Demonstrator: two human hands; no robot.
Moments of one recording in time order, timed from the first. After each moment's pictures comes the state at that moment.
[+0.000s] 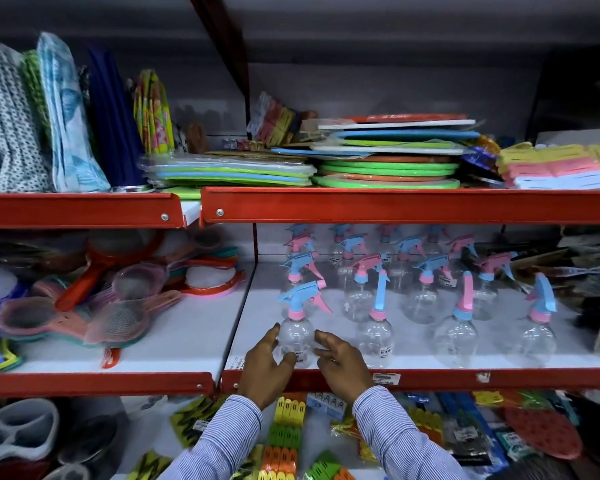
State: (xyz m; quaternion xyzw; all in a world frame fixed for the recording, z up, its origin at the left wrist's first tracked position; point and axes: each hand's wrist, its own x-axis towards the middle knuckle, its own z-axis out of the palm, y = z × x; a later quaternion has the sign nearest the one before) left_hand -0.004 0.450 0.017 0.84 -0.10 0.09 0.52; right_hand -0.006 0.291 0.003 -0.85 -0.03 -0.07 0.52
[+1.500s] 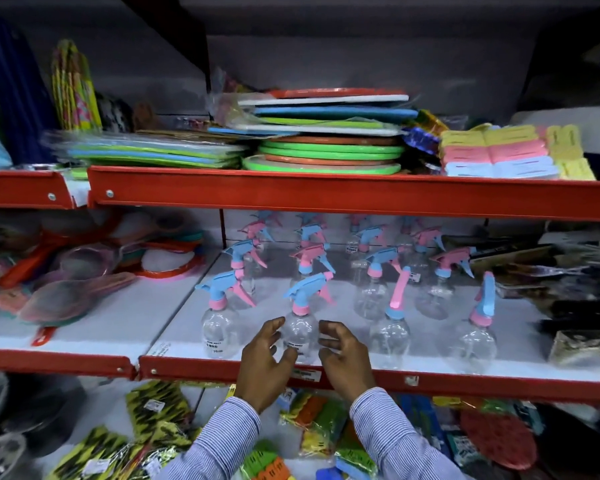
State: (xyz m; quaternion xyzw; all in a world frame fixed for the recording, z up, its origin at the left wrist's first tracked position) left_hand -0.024 0.303 0.005 0.82 -0.10 0.13 0.54; right_hand -0.019 0.149 0.002 -0.81 -0.01 -0.14 0.57
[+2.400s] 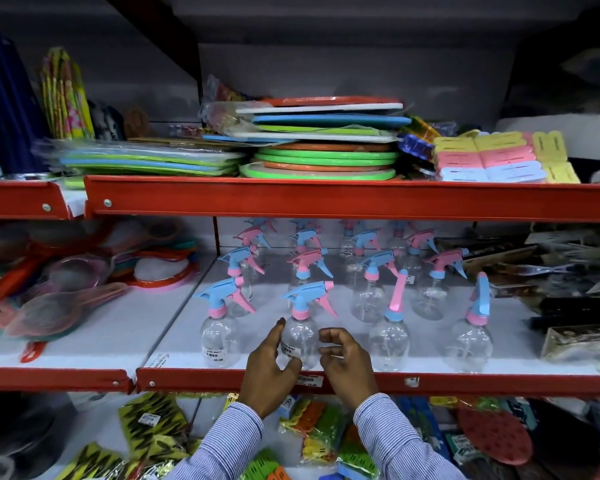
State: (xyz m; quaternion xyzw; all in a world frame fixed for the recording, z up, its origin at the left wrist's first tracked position) left_hand -0.004 0.307 -0.010 0.84 -0.13 0.09 0.52; right_hand -0.020 0.150 -0.002 -0.81 0.00 -0.16 0.56
